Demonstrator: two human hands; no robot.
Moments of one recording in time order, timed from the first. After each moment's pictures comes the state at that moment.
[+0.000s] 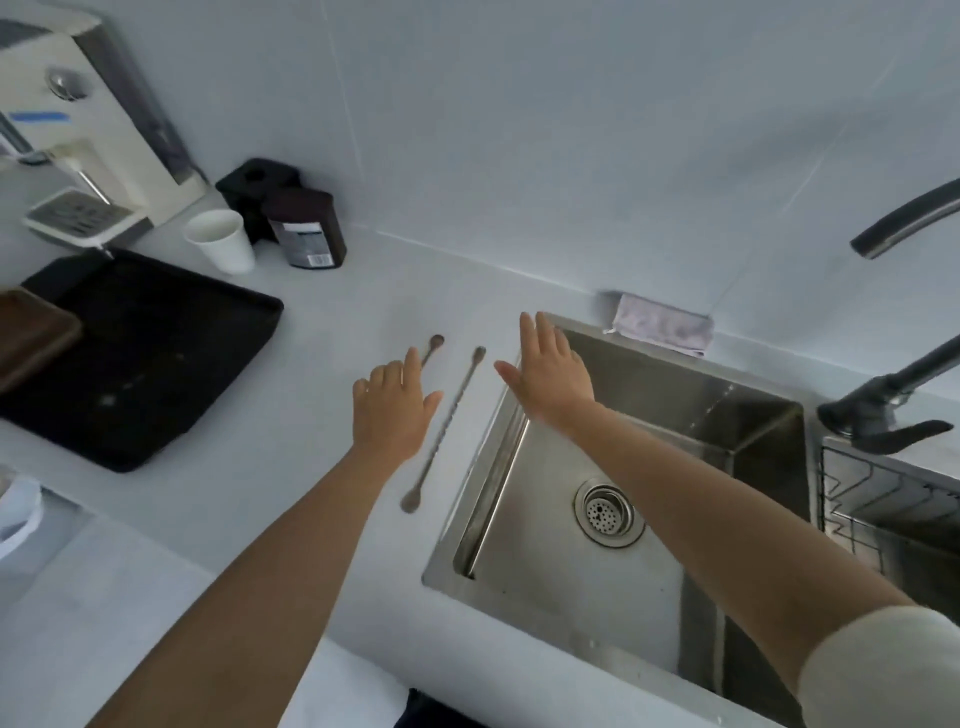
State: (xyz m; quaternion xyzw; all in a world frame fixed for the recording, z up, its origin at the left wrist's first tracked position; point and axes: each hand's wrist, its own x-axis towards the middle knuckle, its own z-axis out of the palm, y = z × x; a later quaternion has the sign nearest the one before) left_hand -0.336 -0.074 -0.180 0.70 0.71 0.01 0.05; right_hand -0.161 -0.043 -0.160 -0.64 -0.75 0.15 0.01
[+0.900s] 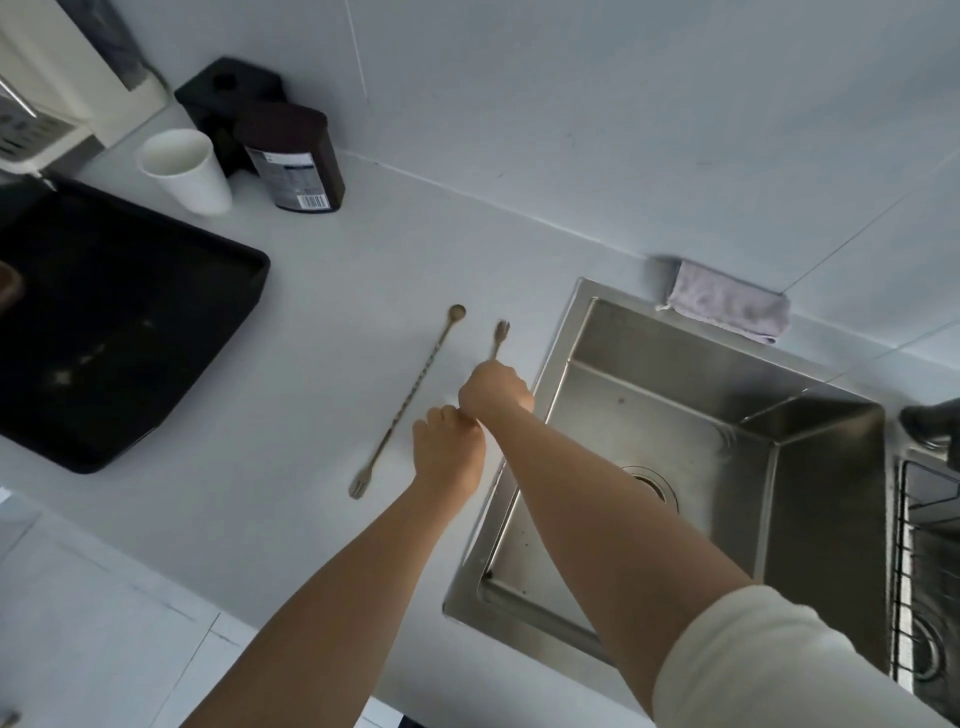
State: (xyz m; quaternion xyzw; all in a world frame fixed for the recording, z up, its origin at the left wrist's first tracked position) left_hand -0.315 -0.061 -0.249 0.70 0.70 -0.12 0.08; right_hand -0.264 0.001 -0.231 -0.74 -0.55 0.39 -0.05
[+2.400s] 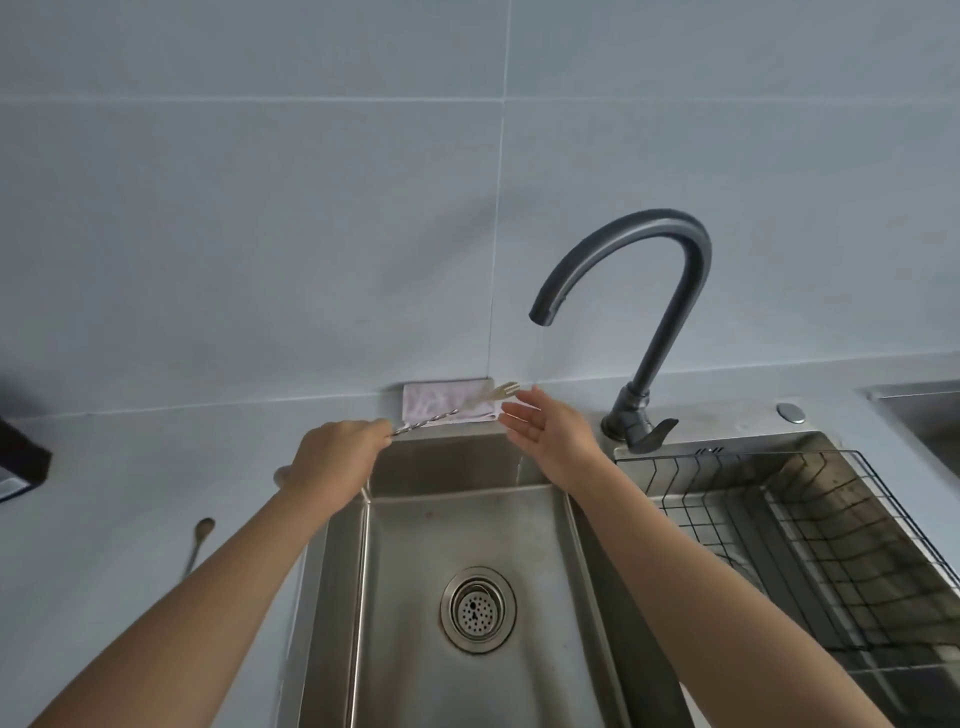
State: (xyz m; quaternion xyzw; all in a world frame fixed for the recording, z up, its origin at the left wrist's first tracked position) left_hand -0.168 0.038 -0.144 0.89 0.46 0.01 0.04; right_hand 0.053 -0.038 -0.153 -0.55 -0.10 0.56 0.61
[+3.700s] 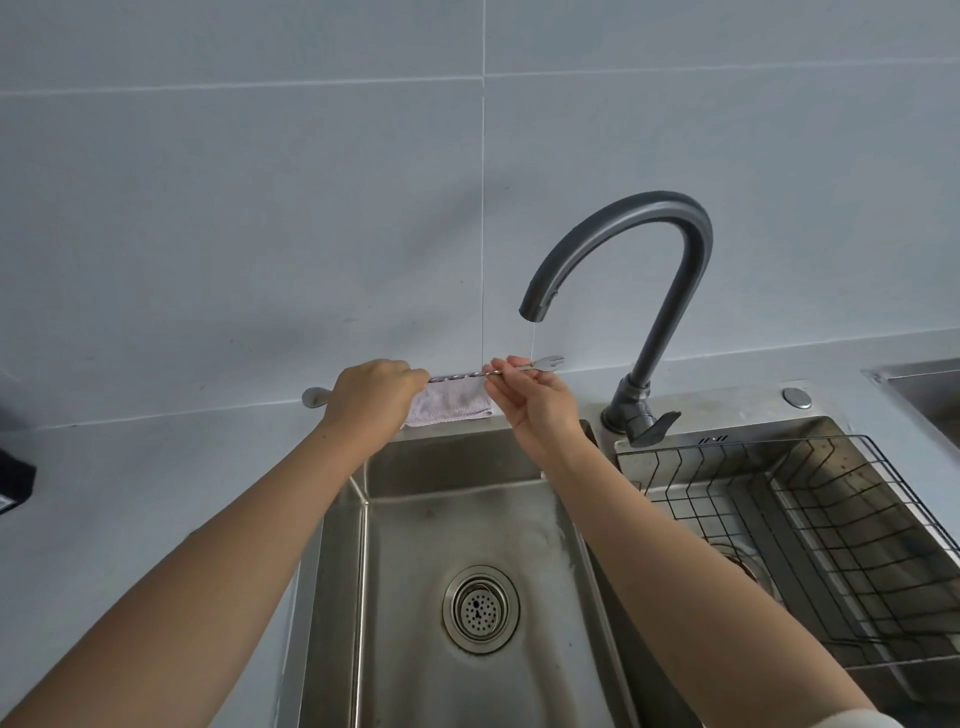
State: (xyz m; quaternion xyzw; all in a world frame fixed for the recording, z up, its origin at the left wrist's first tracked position) left_hand -0.108 0.061 -0.111 0.94 0.34 0.05 -0.05; right_hand 0.049 -0.015 -0.143 -0.39 -0.05 0.55 0.74
